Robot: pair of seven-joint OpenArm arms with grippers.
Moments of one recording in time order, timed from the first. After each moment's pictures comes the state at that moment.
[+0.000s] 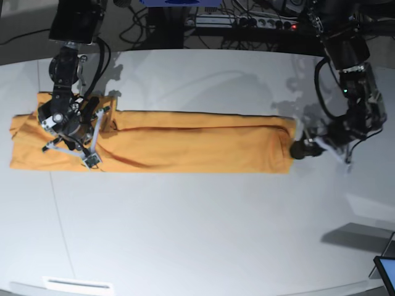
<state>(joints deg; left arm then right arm) -7.8 -22.9 -23.9 69.2 -50.0 -32.9 63.5 -0.8 0.6 12.1 93.9 -18.4 39.9 -56.9</state>
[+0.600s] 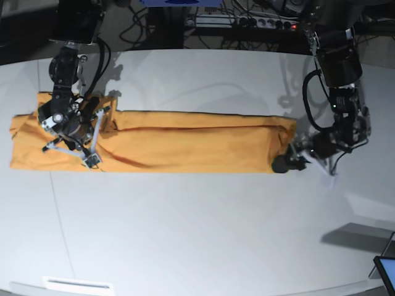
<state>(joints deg) -14.4 -21.7 -16.0 56.4 -53.8 -33.3 59.4 -0.6 0.6 12.1 93.8 -18.4 39.9 -57.0</state>
